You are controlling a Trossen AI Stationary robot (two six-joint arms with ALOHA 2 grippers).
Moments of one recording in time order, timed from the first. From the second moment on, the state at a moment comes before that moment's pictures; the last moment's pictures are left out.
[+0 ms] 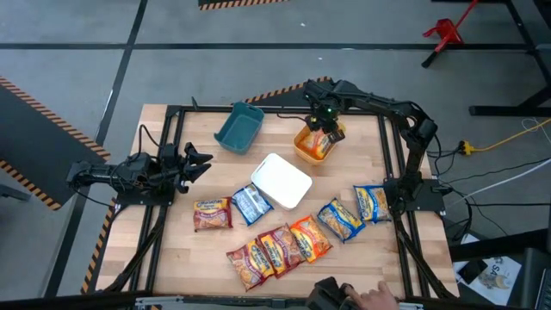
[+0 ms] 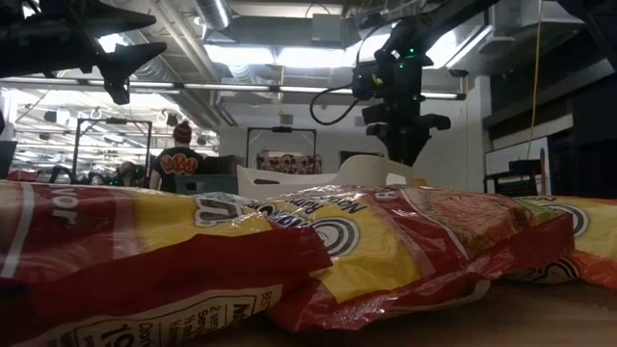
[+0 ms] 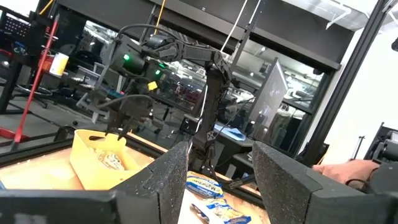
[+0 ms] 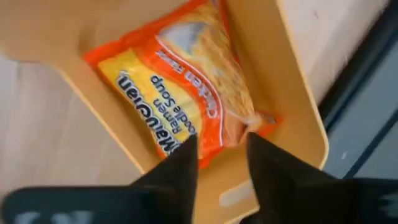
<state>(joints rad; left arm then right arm) -0.04 0.01 0.01 0.32 -0.22 -0.38 -0.62 1.88 1.57 -1.13 0.04 -1.02</state>
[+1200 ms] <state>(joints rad) -0.04 0.01 0.01 0.32 -0.22 -0.38 0.03 1.45 0.83 -1.11 -0.07 1.18</state>
